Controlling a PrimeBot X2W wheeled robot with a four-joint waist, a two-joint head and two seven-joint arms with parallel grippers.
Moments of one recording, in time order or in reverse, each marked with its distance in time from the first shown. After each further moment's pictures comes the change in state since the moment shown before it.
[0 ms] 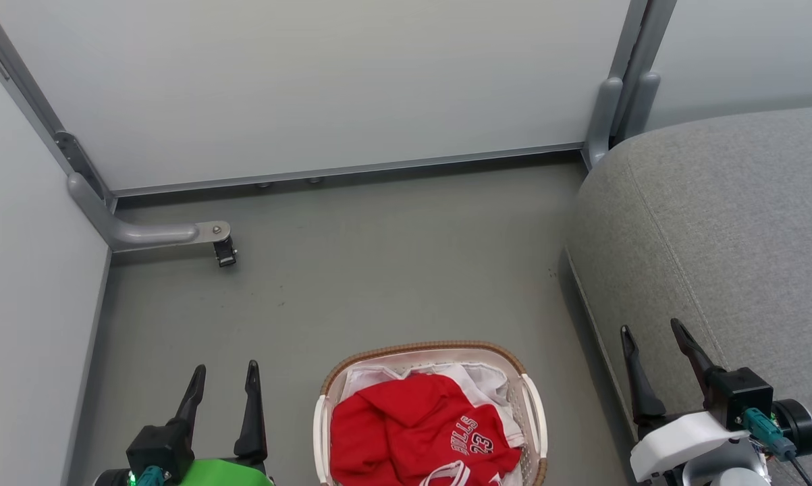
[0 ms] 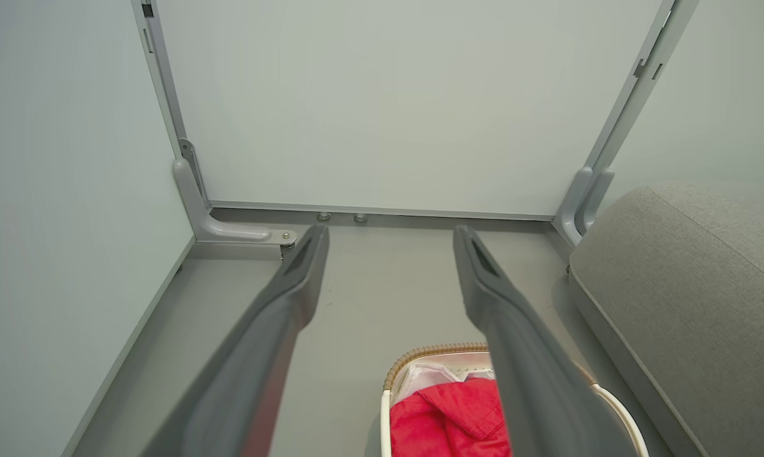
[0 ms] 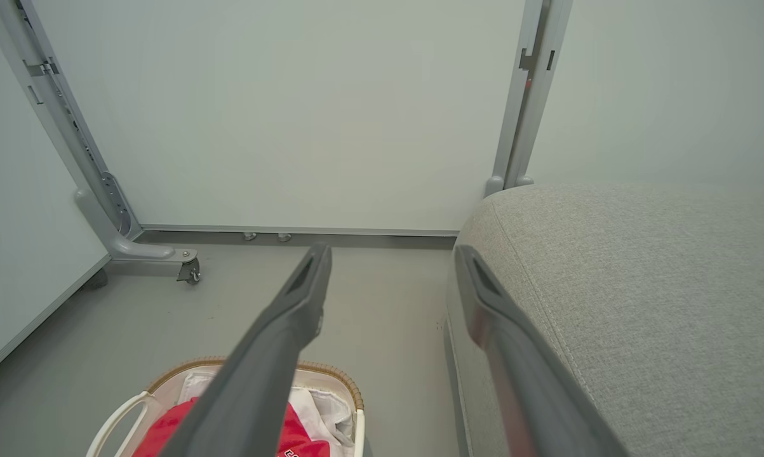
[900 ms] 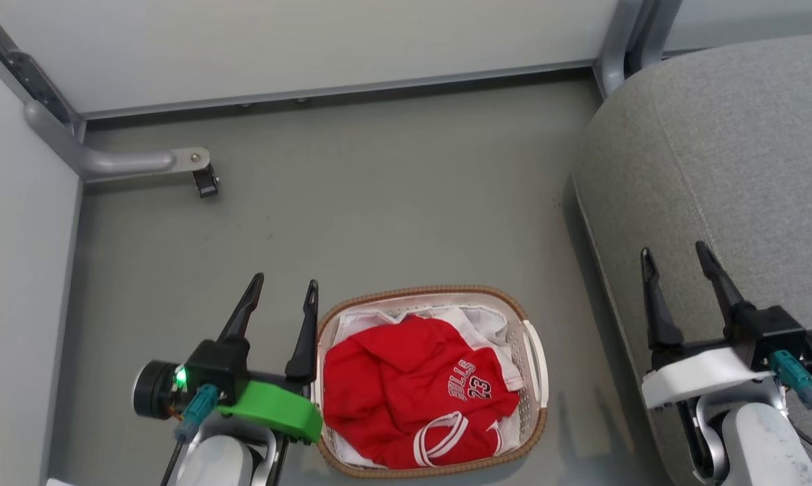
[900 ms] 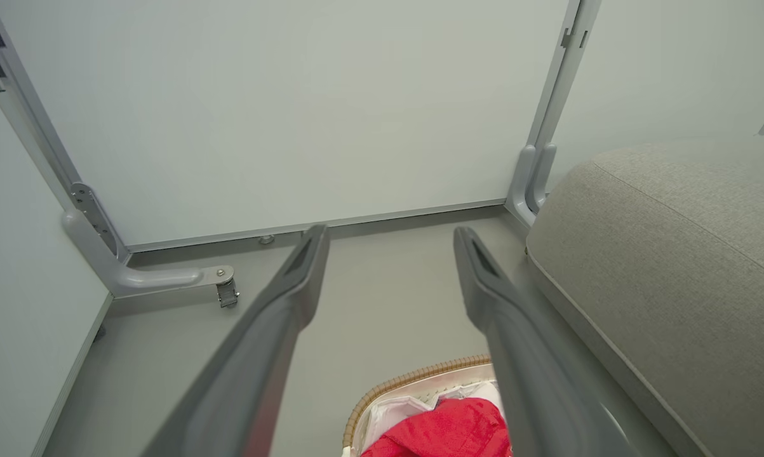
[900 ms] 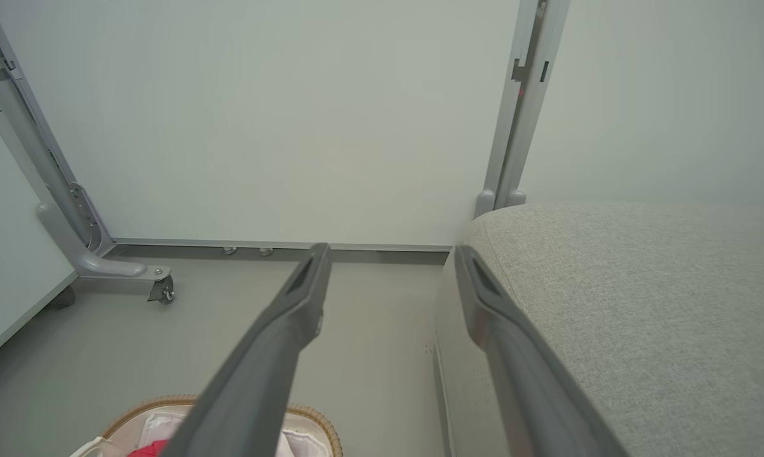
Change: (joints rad) left arm -0.187 0.001 -0.127 0.009 0.074 -0.024 0.000; right arm -0.113 0.000 -0.043 -0.067 -0.018 0.000 -0.001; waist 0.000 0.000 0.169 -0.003
